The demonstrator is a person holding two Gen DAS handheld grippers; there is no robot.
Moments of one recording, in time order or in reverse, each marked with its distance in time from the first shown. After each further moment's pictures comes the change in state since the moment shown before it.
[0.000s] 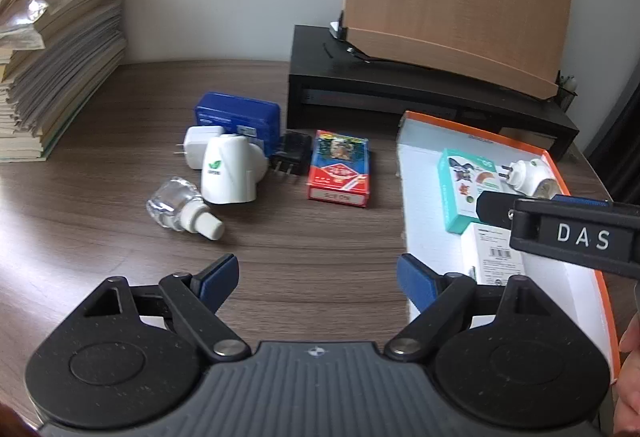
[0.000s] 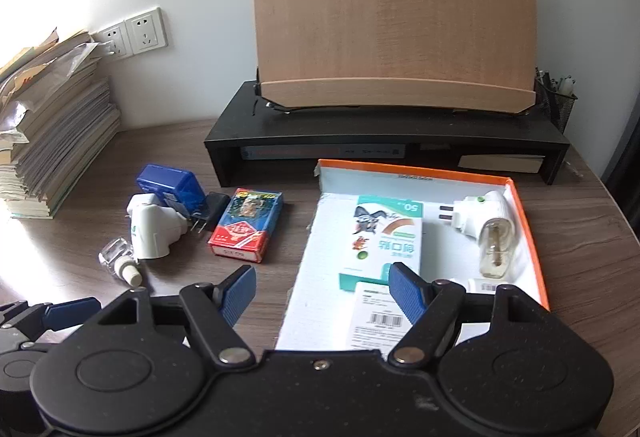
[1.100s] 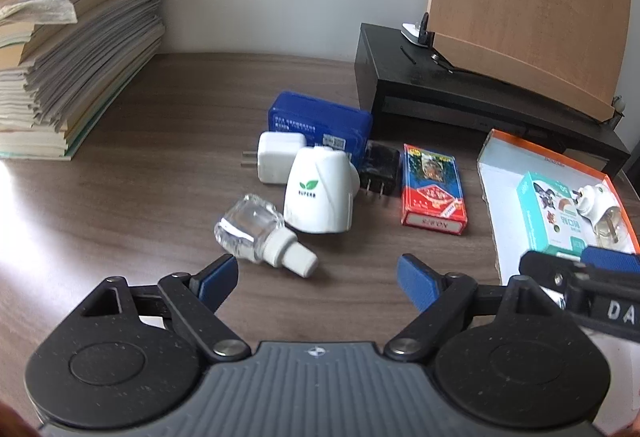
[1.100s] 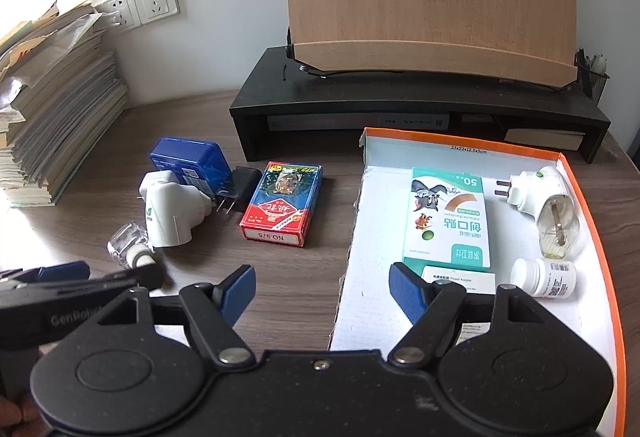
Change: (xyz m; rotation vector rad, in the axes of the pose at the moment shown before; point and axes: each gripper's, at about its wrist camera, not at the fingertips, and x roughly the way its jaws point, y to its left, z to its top) left arm 0.039 0.068 0.022 -0.036 0.001 0.047; right arm 0.040 0.036 -0.004 0.013 0.067 0.017
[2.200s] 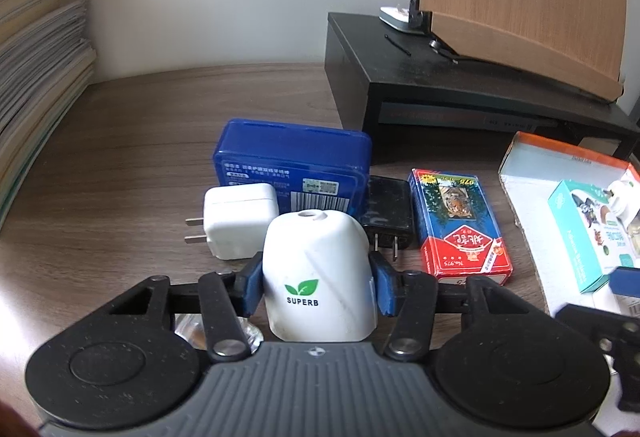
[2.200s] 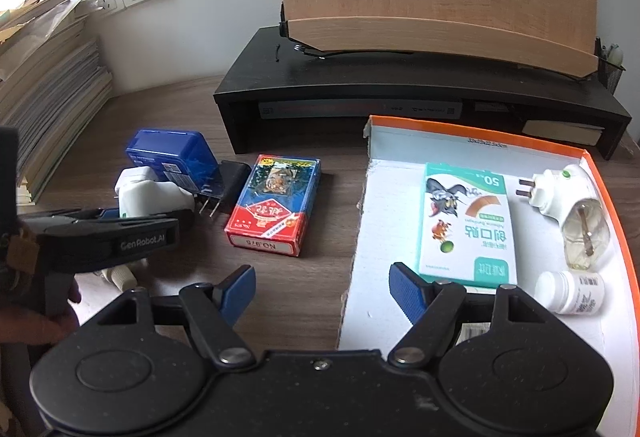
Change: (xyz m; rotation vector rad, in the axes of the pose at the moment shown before) left arm 0.076 0.000 0.031 0.123 -0.018 -0.070; right arm 0.043 0.004 0.012 -0.002 0.043 -0.011
